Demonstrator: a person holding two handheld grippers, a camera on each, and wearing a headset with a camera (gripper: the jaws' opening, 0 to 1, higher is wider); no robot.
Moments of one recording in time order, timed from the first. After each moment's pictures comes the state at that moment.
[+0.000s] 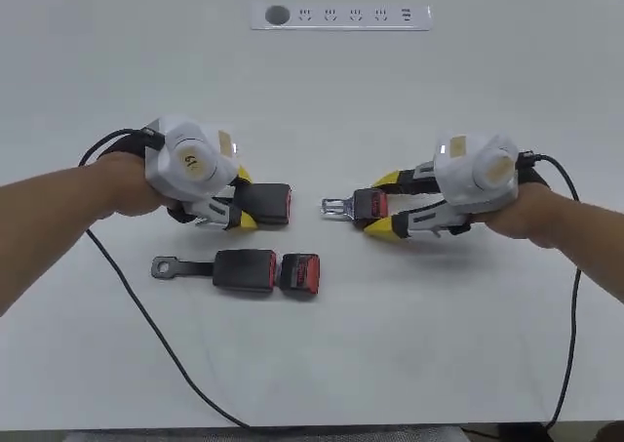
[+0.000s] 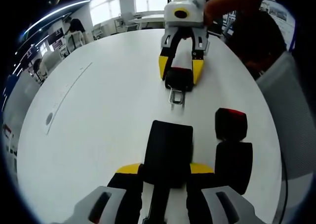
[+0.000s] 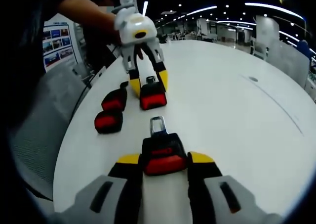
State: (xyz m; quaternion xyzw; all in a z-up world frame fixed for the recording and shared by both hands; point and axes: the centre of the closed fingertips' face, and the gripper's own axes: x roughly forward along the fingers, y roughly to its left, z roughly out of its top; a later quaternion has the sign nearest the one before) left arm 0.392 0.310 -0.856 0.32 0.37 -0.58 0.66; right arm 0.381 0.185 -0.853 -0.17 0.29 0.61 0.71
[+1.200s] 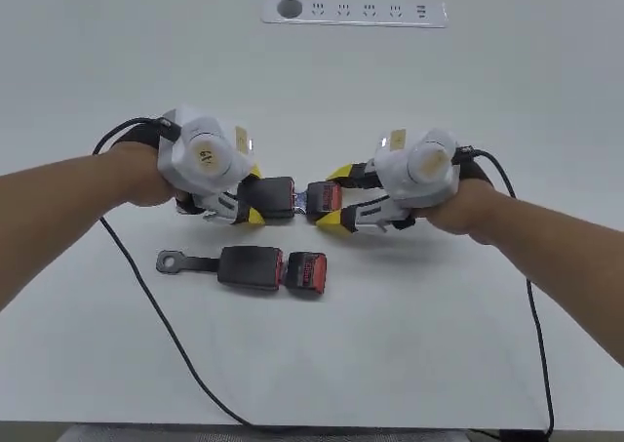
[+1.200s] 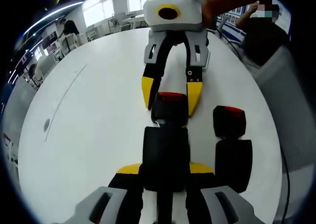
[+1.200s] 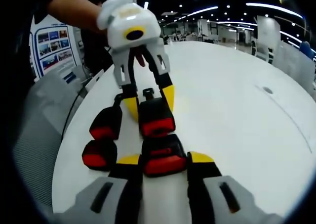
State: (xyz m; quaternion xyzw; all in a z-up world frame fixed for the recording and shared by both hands) left arm 0.392 0.310 -0.858 0.34 0.36 -0.59 0.63; right arm 0.388 0.251 -0.855 -0.17 0.30 0.61 0.71
